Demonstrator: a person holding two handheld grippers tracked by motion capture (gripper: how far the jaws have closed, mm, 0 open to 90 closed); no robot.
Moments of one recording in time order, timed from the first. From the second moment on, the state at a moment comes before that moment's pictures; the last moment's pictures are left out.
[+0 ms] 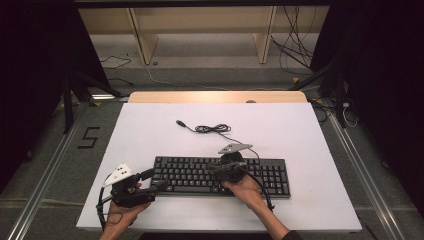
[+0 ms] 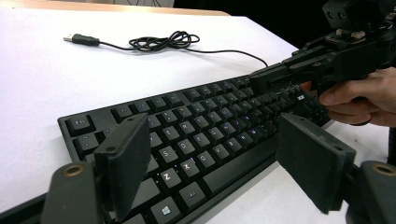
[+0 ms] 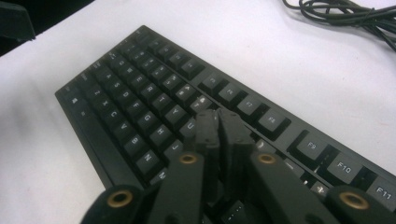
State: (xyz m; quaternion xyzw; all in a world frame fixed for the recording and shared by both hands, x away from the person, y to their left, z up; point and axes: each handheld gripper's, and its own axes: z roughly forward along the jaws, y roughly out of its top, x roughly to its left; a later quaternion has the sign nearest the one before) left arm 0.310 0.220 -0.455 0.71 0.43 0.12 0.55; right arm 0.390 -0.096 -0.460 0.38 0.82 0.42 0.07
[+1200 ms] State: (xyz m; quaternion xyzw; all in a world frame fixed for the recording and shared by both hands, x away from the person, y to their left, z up) left arm 0.311 0.219 -0.456 0.71 0.43 0.12 0.54; right arm 0.394 -0.092 -0.477 0.40 0.83 0.38 0.08
